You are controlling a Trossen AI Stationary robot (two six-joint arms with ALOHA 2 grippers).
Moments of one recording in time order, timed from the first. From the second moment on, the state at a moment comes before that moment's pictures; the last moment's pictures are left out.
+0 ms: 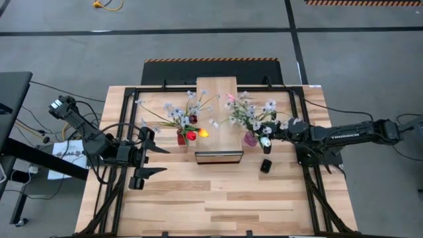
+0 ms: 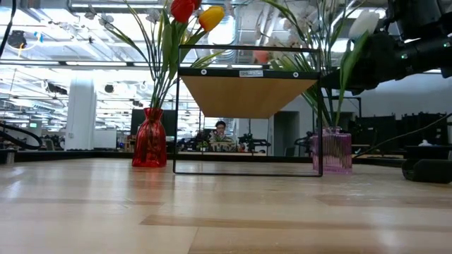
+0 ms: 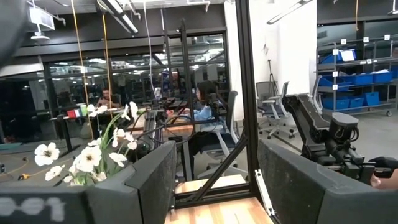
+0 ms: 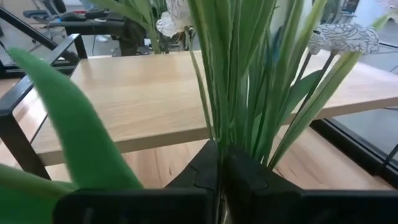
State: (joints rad) left arm -0.67 0.91 0.79 0.41 -0.54 0.21; right arm -0.09 0.75 0.17 0.38 0.16 -0.03
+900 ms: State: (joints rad) left arm -0.67 0.91 0.79 0.41 -0.53 0.20; right arm -0.09 0.75 0.17 0.37 0.13 0.00
